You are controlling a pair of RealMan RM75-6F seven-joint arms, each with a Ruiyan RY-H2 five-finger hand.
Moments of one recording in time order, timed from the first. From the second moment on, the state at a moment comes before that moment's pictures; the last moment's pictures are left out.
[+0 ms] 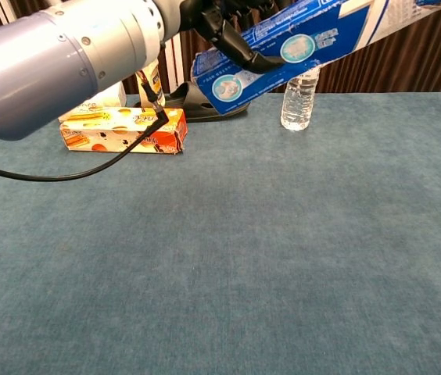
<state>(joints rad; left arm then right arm) -0.98 -1.67 -0.41 -1.66 1.15 1.08 0.27 0.60 -0.87 0.14 -1.43 -2.01 1.50 -0.16</state>
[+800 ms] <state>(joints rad) -0.99 -1.76 -0.41 -1.59 1.15 1.16 0.26 0.52 -0.93 0.19 -1.43 -1.87 1.61 -0.19</state>
